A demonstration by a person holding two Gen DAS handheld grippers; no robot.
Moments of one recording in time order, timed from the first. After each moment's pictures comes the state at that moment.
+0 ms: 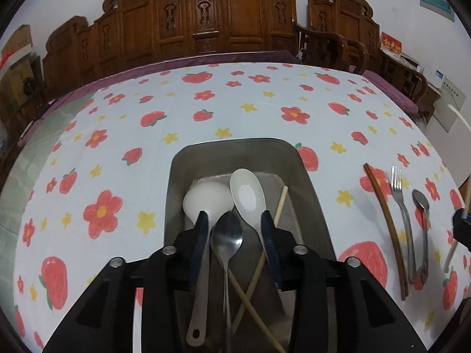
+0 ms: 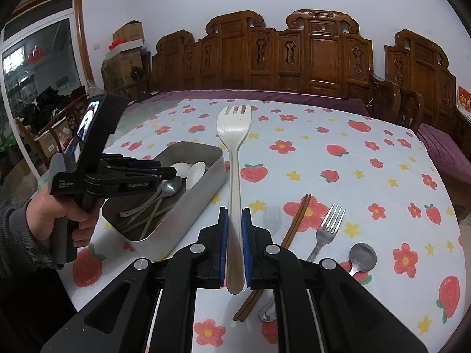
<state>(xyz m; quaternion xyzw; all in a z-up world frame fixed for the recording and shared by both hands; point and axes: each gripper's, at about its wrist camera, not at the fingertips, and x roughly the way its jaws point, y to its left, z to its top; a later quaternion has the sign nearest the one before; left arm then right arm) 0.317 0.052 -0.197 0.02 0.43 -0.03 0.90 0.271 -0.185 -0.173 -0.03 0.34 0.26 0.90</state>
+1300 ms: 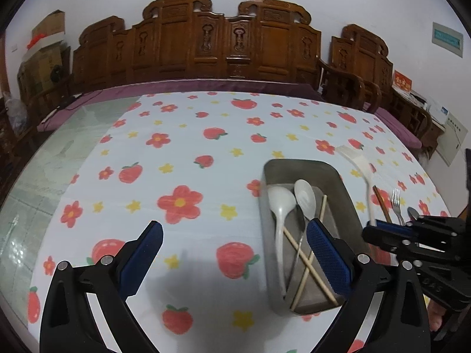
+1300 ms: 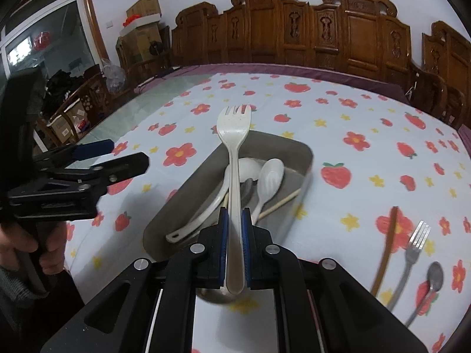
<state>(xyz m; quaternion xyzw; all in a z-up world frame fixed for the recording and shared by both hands) 0.253 0.148 -0.153 -0.03 0.37 0.00 0.93 0.300 -0.052 -0.186 -0.03 0.41 0.31 0.86</state>
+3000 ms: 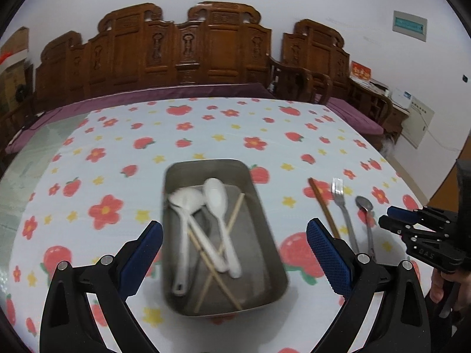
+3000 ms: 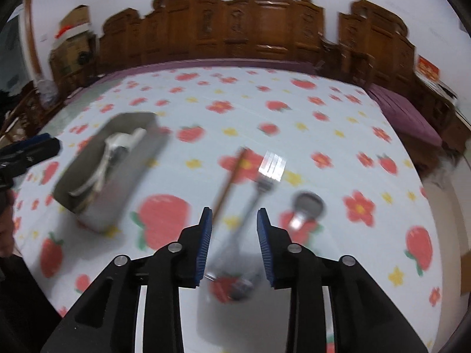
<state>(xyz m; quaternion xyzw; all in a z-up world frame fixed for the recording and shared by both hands) 0.244 0.044 -0.148 -0.01 0.36 -0.10 0.93 0.270 -0.232 -0.202 -0.04 0.43 0.11 0.90</state>
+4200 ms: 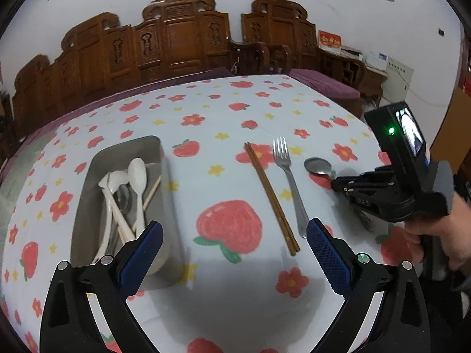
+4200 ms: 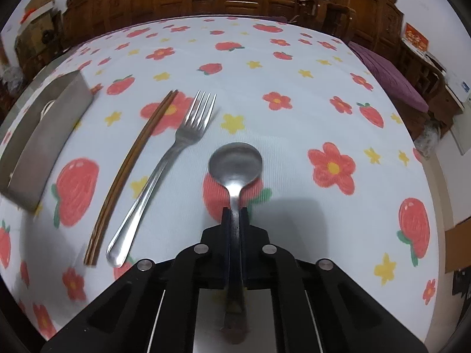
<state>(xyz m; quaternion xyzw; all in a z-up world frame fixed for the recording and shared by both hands) 0.208 -0.062 -0.180 0.06 0.38 -0.14 0.91 0.304 -0.272 -0.257 -0.07 0.51 0.07 0.86</state>
